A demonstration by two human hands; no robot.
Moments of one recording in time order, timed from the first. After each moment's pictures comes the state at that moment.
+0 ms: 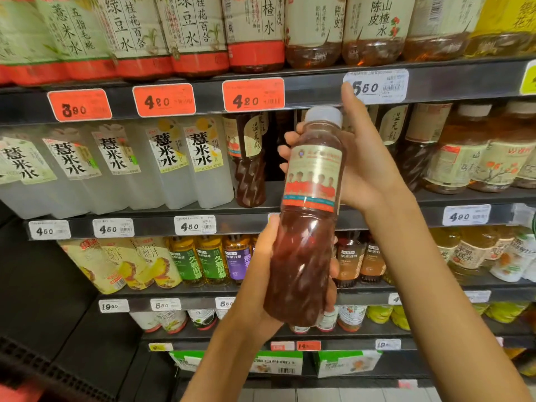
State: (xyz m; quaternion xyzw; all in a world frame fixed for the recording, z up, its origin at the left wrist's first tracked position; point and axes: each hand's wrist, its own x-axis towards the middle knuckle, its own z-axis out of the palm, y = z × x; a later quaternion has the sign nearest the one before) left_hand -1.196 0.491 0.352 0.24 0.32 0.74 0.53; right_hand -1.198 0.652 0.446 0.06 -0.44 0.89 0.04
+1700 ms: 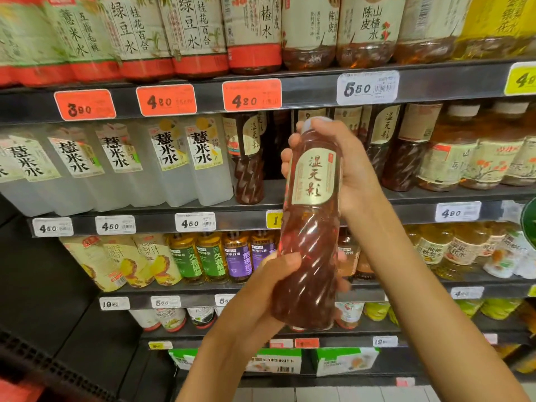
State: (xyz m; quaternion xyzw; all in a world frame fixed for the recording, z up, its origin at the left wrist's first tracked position) left_hand -1.179 0.469 0.364 0.29 0.52 0.67 0.45; right_hand -1.192 0.631 0.436 0.06 -0.37 0.92 0.11
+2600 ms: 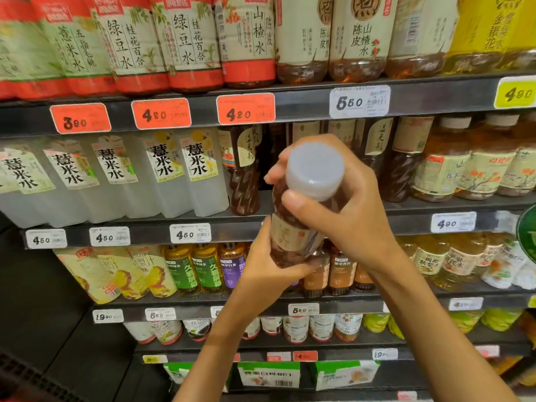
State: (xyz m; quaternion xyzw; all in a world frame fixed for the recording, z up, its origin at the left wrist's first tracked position) left_hand -1.223 0.508 0.333 0.40 0.65 0.64 0.10; right_hand -1.143 0.610 0.433 0.21 -0.73 0.53 0.38
